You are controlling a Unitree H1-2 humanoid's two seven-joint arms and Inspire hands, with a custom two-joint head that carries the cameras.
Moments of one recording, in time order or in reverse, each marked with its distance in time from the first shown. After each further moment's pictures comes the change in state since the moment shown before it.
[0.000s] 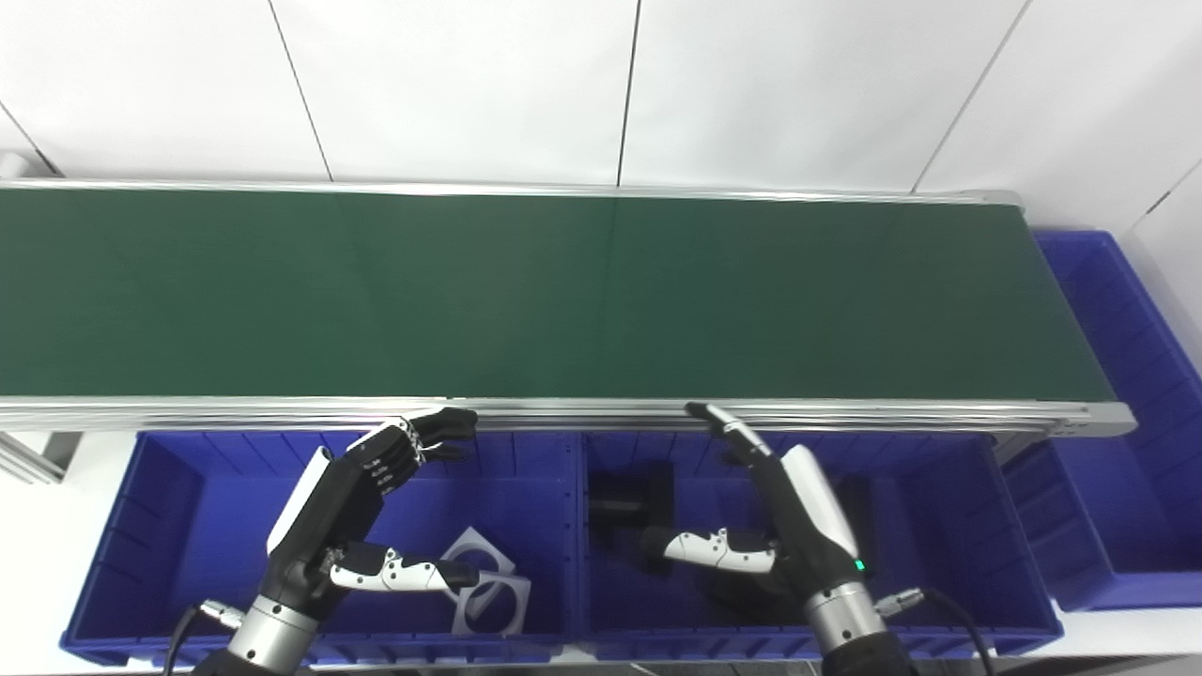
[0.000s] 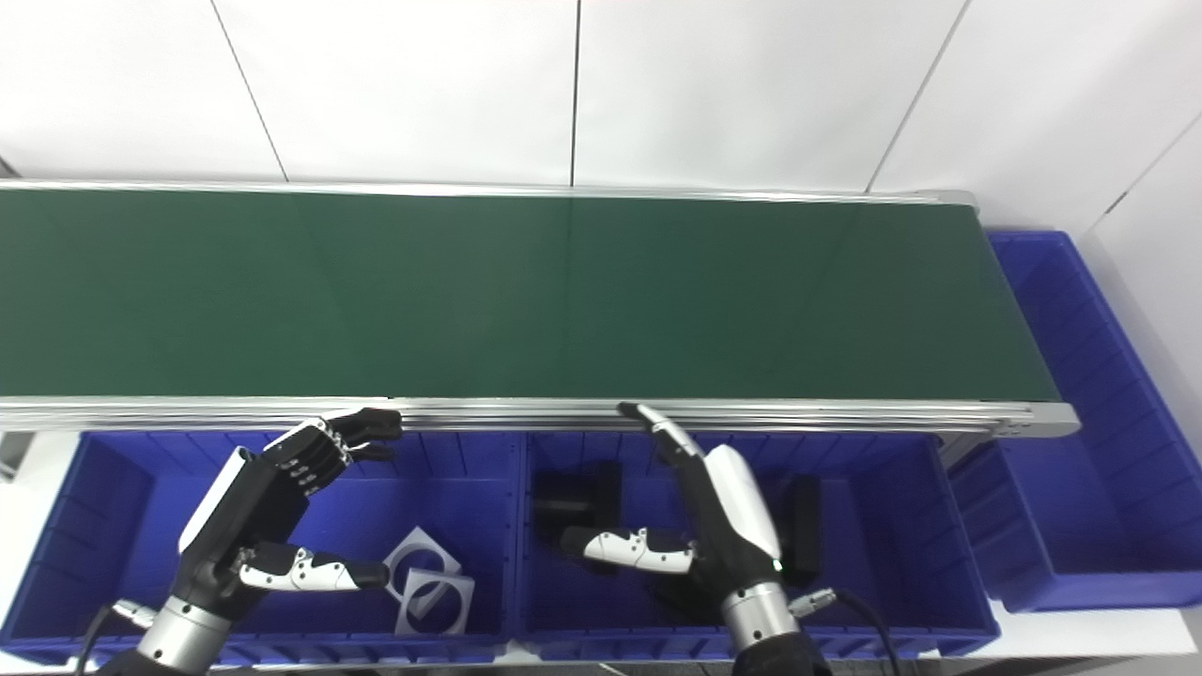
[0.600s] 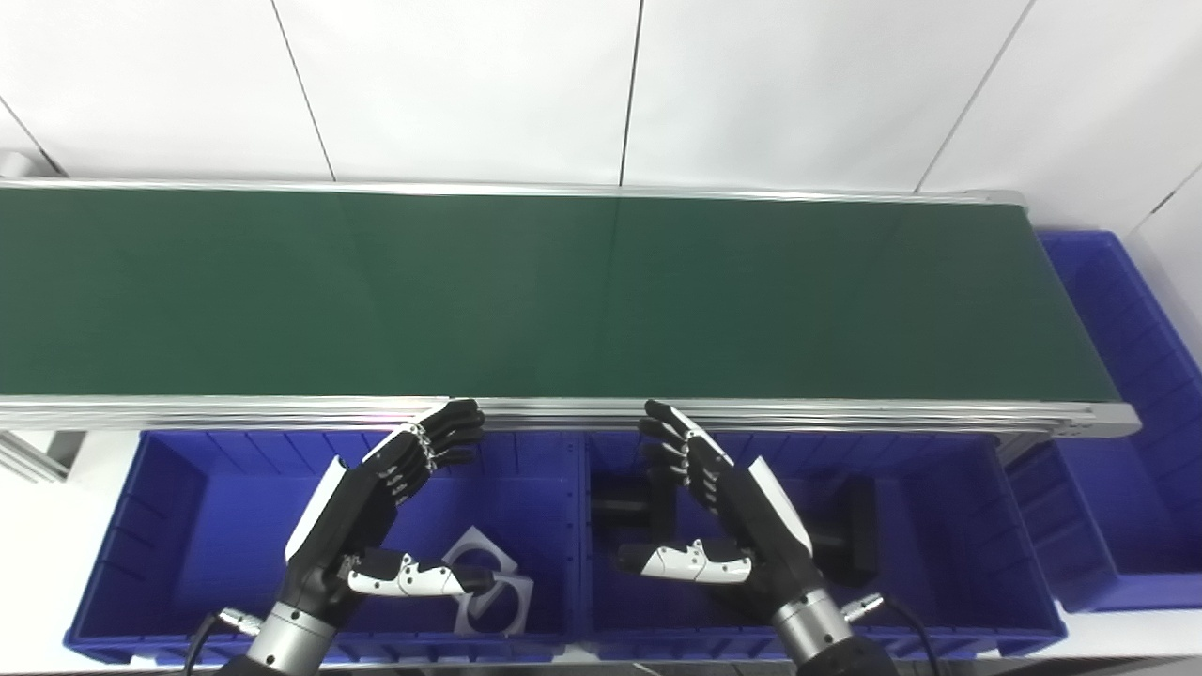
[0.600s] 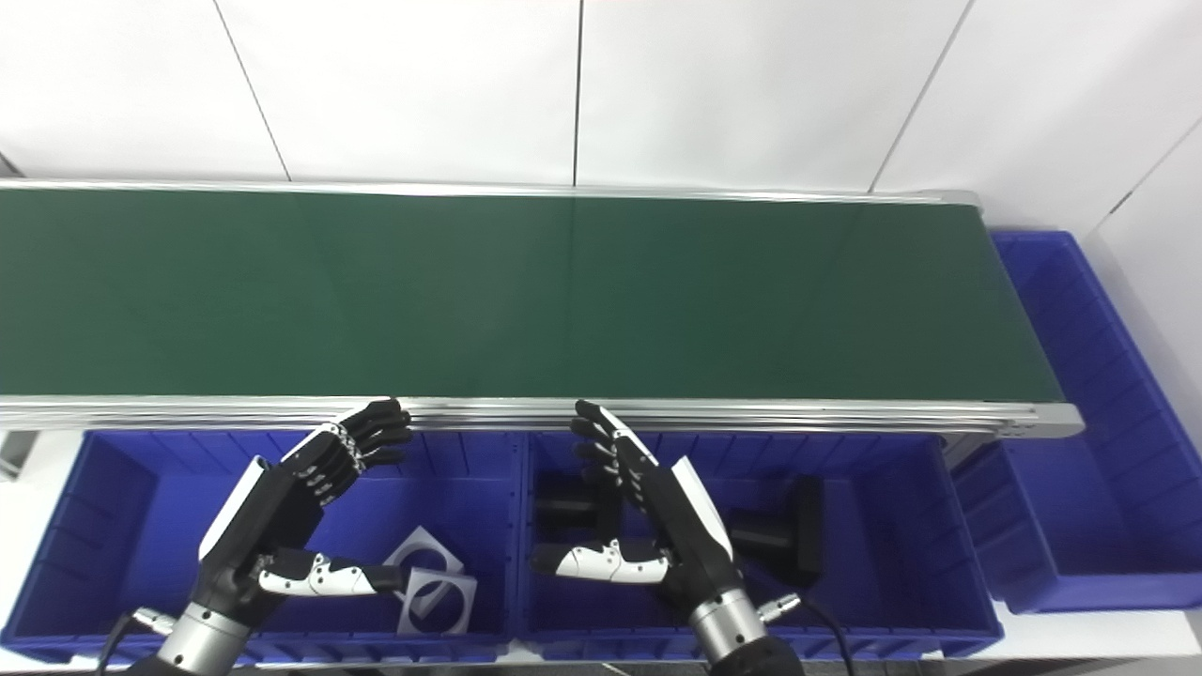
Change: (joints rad) left arm 0.011 -0.004 -0.025 0.009 -0.001 0.009 0.009; right arm -0.008 0.031 0.014 0.087 0.318 -0.092 0.092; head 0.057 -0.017
